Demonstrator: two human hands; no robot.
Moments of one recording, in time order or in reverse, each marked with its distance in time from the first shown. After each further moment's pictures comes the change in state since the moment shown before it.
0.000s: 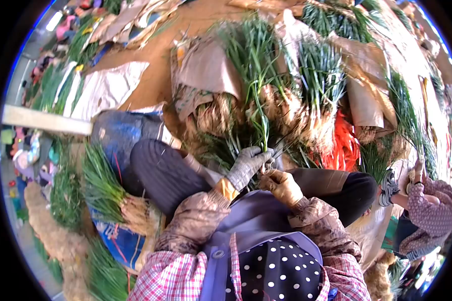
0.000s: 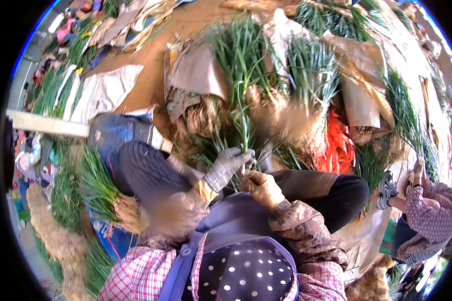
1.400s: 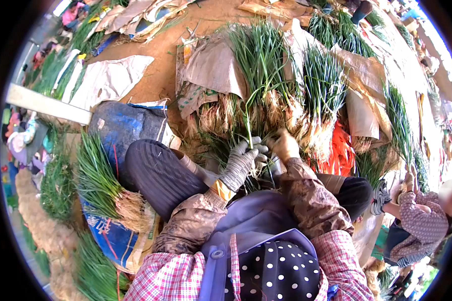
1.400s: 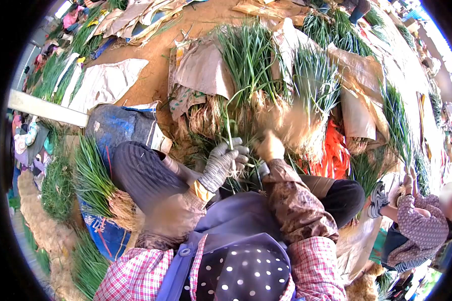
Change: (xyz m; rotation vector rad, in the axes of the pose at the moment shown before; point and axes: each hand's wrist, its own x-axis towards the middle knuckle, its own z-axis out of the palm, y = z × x) left_hand -0.021 0.007 -0.020 -0.488 0.066 0.132; right_hand 0.131 0.012 -0.046 -1.061 0.418 0.228
